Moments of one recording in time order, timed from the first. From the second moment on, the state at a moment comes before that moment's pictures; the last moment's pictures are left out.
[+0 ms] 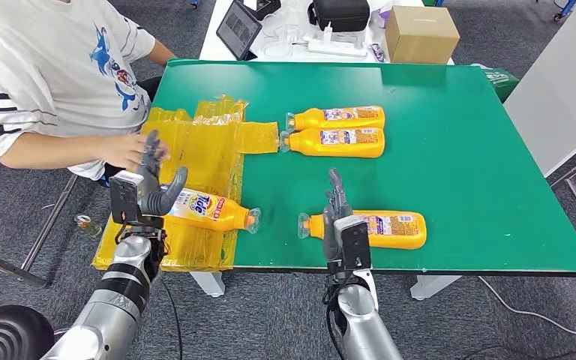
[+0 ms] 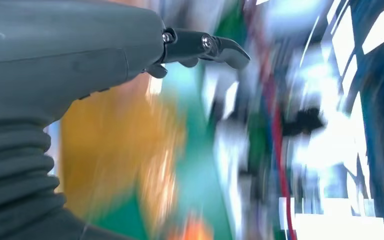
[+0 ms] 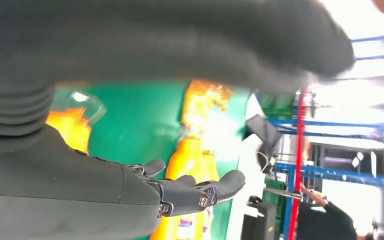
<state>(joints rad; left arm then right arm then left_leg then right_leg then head) -0.51 -0.16 0.04 -0.86 -0.23 0.25 -0.67 -0.17 0.25 0.25 -1.18 0.20 -0.23 -0.57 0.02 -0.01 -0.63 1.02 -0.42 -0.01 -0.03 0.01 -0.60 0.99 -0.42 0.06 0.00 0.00</state>
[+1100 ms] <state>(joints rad) -0.14 -0.21 -0.07 -1.33 -0.24 0.37 -0.68 -0.19 -0.19 0.28 -1.35 0.70 -0.06 -0.21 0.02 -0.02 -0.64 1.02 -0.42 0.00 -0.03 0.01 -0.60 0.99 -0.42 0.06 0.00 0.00</state>
